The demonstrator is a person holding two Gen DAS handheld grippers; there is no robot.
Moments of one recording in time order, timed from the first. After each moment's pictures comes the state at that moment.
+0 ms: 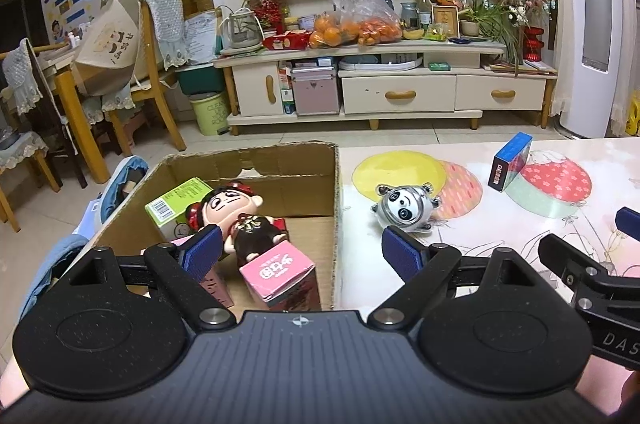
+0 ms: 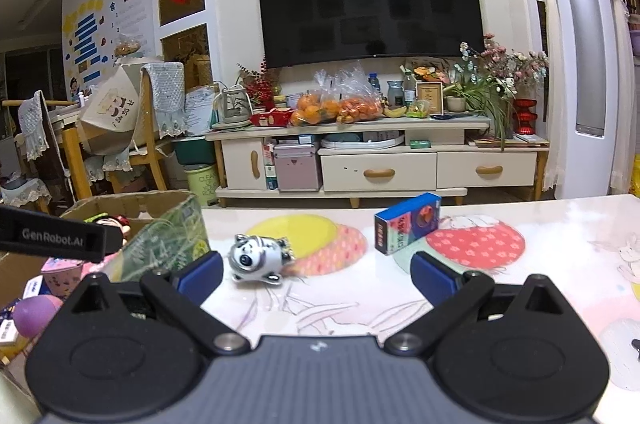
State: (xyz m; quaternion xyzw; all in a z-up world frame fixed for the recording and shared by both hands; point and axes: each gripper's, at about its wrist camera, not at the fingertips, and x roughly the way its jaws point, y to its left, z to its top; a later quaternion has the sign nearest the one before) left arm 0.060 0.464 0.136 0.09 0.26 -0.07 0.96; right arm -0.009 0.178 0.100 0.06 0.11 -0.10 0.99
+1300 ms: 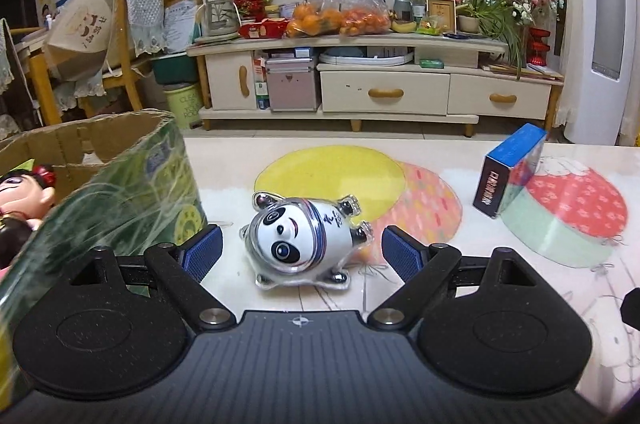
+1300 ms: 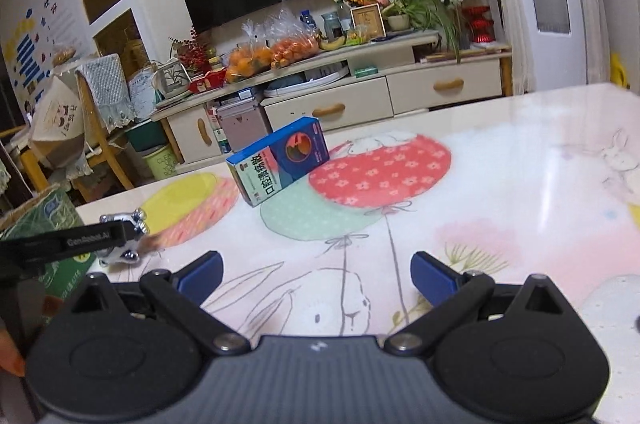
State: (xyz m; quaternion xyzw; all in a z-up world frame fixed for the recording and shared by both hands) left arm 0.169 0.358 0.045 0.07 0.26 -0.07 0.96; right arm 0.024 0.030 0.044 0.18 0.18 -0.11 0.96
